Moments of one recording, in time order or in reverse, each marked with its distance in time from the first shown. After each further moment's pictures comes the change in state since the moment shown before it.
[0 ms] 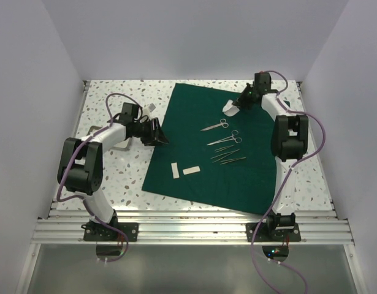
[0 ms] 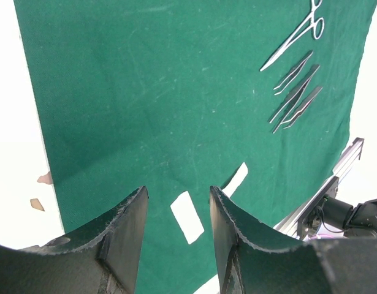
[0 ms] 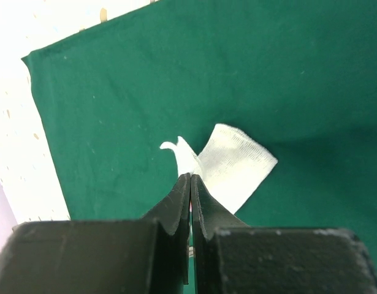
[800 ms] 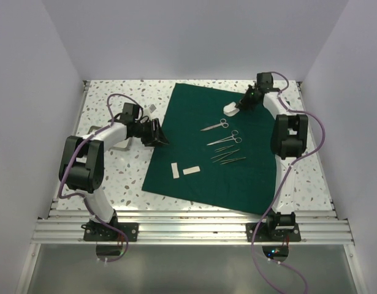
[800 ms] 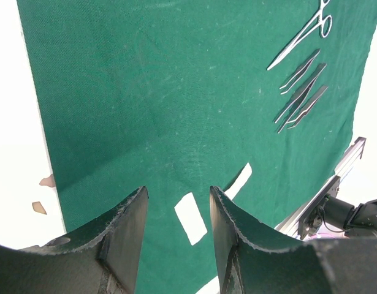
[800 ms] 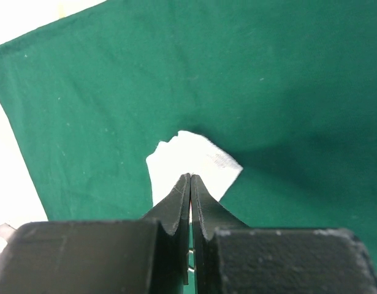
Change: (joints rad) left arm 0.000 0.029 0.011 -0.010 0.001 0.004; right arm -0.027 0.068 0.097 -0.110 -0.003 -0.057
